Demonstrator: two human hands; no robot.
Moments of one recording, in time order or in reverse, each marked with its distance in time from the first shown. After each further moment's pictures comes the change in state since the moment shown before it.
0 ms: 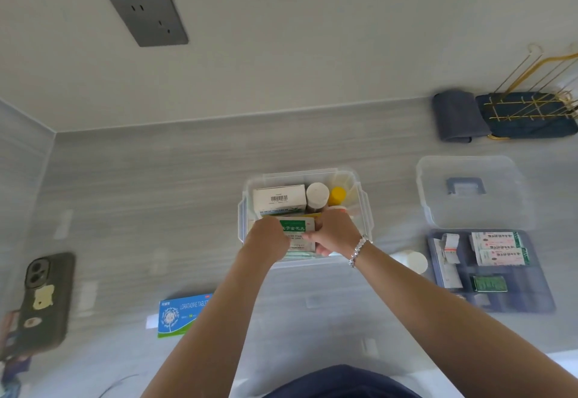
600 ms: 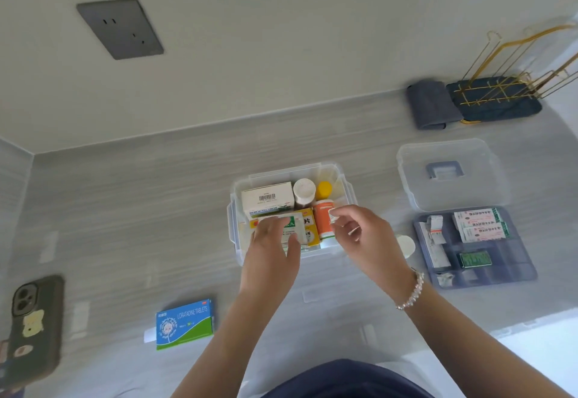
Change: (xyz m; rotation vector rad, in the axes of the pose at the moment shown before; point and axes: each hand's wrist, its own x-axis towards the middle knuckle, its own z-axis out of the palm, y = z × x) left_hand -0.062 0.000 0.025 -0.245 0.418 0.354; right_hand -0.091 0.034 -0.014 0.140 0.592 -0.373
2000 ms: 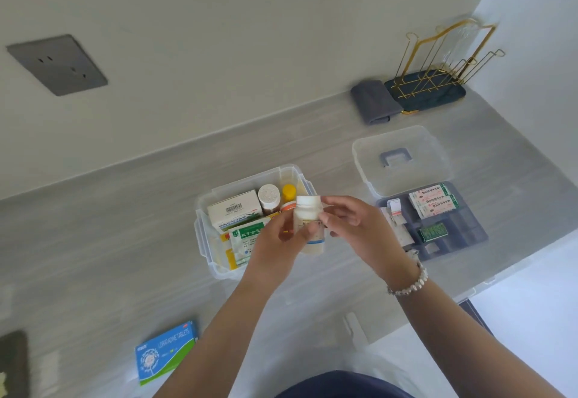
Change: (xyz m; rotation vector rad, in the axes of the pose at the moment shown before) left_hand 0.003 0.040 0.014 -0.612 -0.354 0.035; right_hand -0.024 -0.001 -0.037 0.508 0.037 0.273
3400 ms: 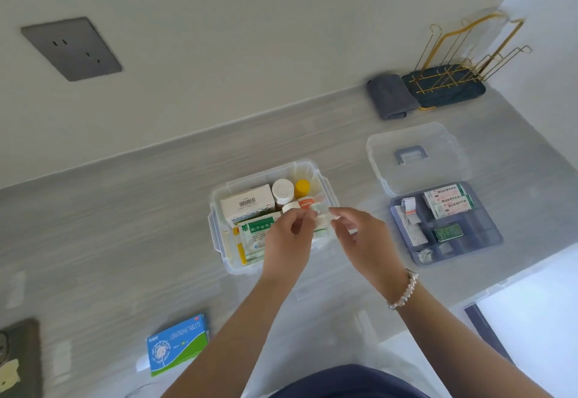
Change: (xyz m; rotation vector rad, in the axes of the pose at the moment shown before) left_hand 0.010 -0.012 0.000 0.133 0.208 0.014; right_hand 0.000 0.017 0.028 -0.570 0.146 -0.114
